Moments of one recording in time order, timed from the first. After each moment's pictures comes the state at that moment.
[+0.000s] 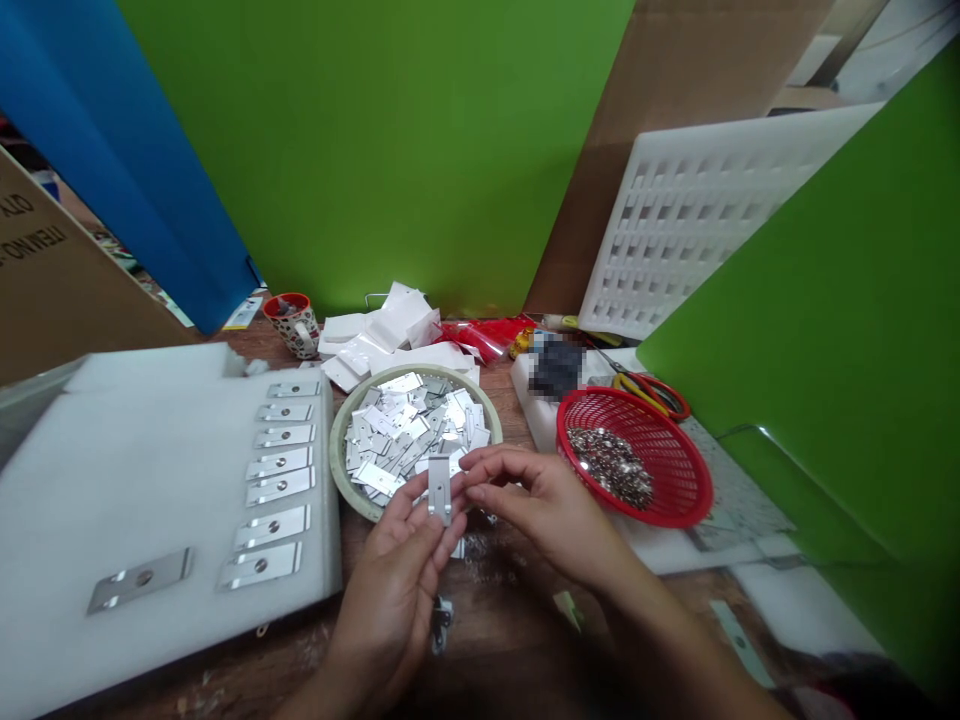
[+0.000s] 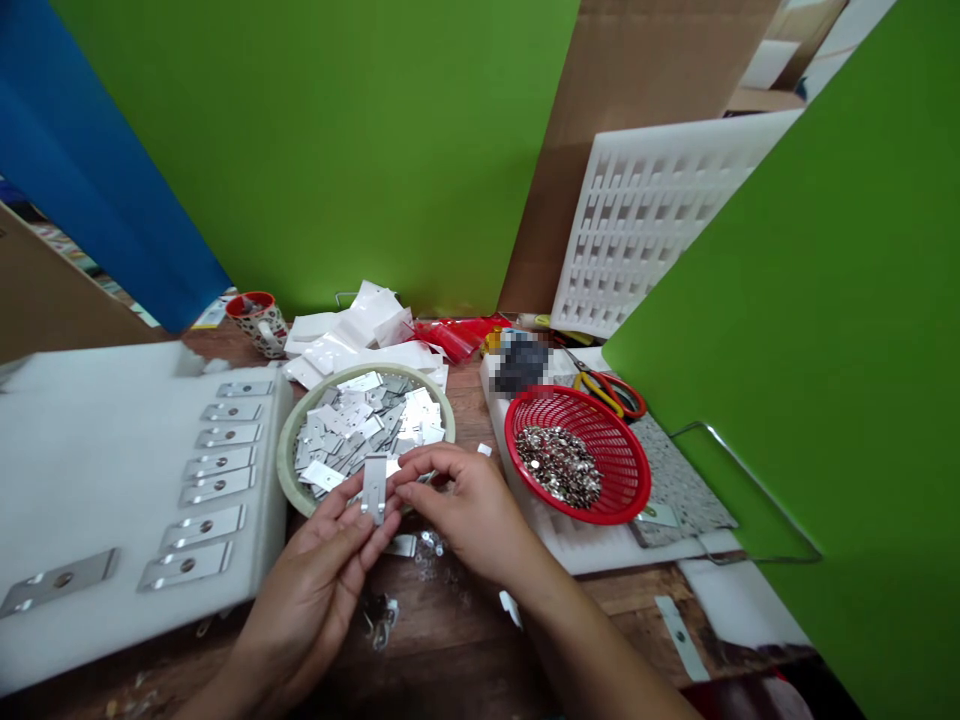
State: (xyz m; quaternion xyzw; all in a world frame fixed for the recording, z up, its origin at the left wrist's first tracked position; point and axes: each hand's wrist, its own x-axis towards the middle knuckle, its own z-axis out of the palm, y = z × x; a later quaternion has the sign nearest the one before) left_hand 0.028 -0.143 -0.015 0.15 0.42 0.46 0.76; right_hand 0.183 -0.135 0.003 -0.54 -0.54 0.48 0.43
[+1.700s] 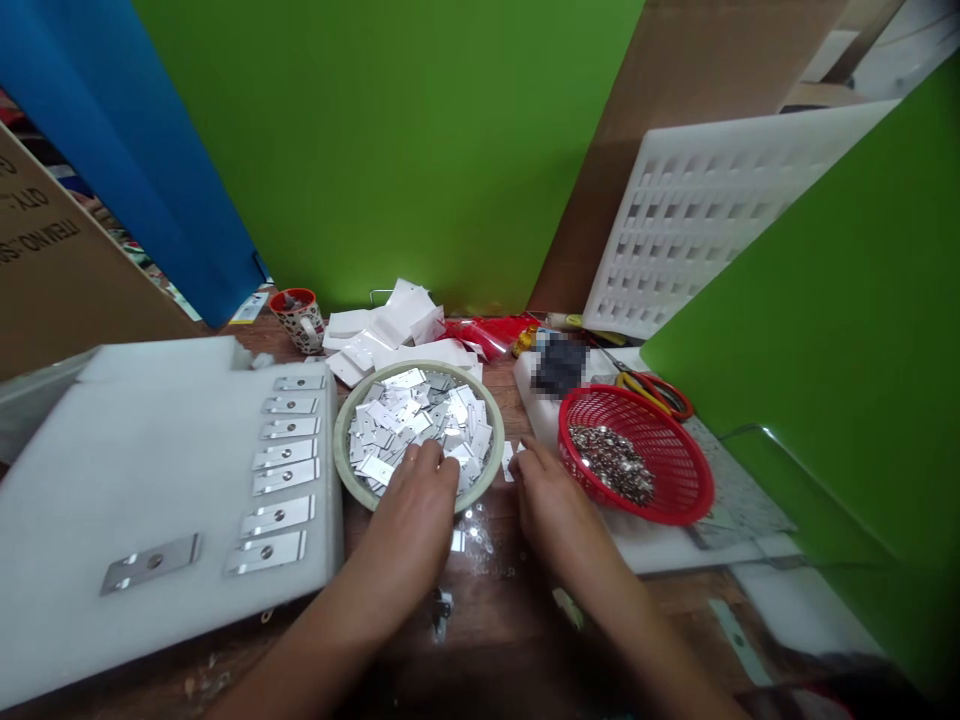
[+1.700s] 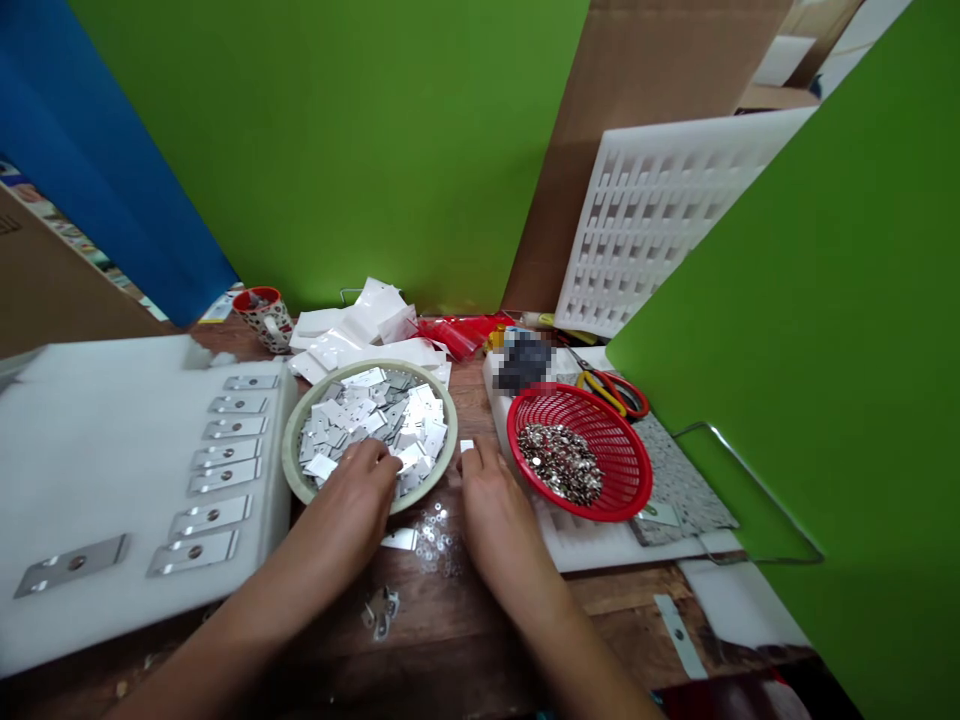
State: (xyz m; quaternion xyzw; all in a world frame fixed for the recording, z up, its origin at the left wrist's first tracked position) left_hand 0.021 -0.107 -0.027 0.81 0.44 0.25 0.30; right_hand 0.205 -0.147 -0.055 -0.70 -0.70 0.07 0.15
